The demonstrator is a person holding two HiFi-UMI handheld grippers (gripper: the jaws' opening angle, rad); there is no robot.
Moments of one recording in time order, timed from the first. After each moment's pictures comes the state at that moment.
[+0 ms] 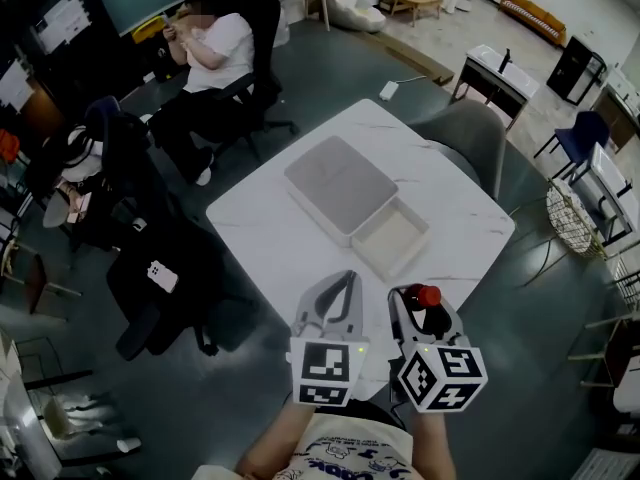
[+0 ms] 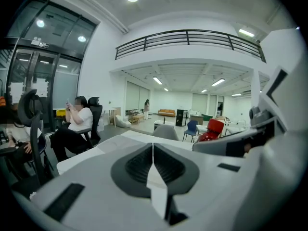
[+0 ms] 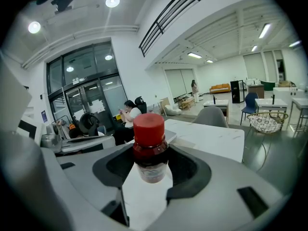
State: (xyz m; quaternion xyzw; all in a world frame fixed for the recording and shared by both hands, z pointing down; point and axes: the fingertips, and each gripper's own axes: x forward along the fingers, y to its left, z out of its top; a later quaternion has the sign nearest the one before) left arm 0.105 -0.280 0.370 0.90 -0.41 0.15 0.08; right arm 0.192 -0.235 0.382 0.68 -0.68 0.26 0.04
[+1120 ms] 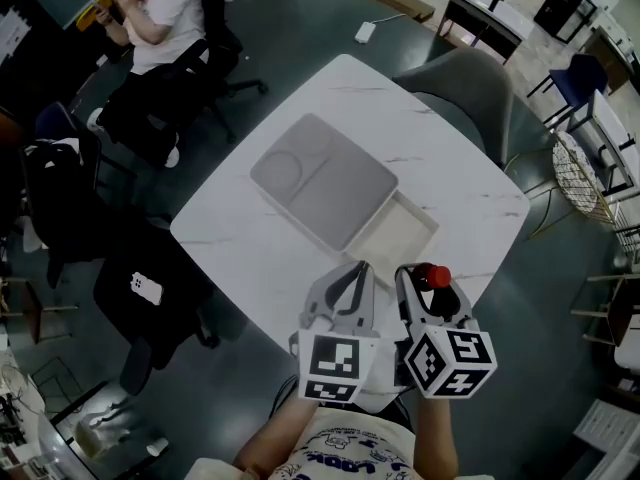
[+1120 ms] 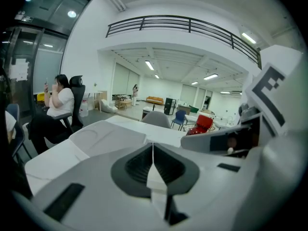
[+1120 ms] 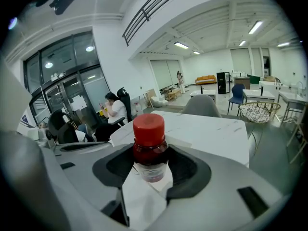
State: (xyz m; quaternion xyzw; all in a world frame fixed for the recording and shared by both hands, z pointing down) left arm 0.161 -0.370 0.440 0.92 -0.31 0.21 0.13; right arm 0.239 -0.334 0.444 0.72 -0.61 0.32 0.07
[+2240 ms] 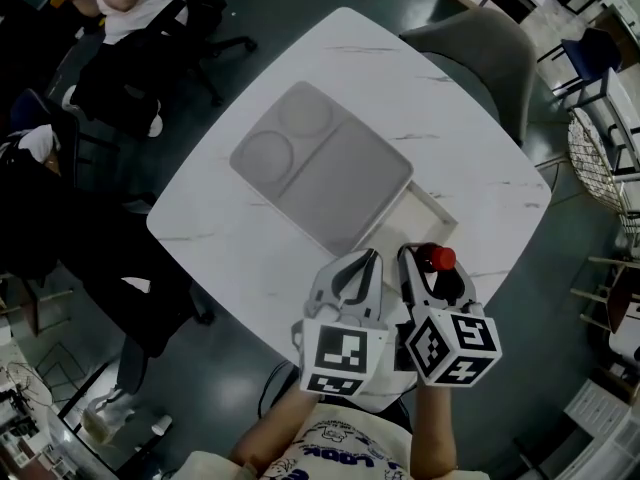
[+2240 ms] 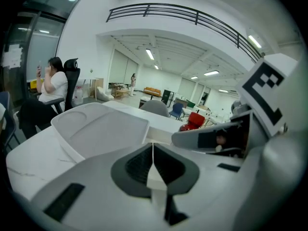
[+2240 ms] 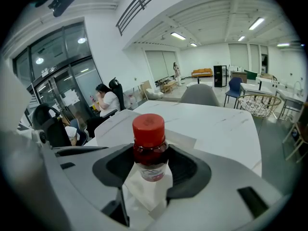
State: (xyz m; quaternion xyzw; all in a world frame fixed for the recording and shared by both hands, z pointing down) left arm 0.185 -0.401 0.505 0.91 -0.28 0.25 0.18; right arm 0.257 -0.379 0.508 0.72 -0.58 0.36 0.10
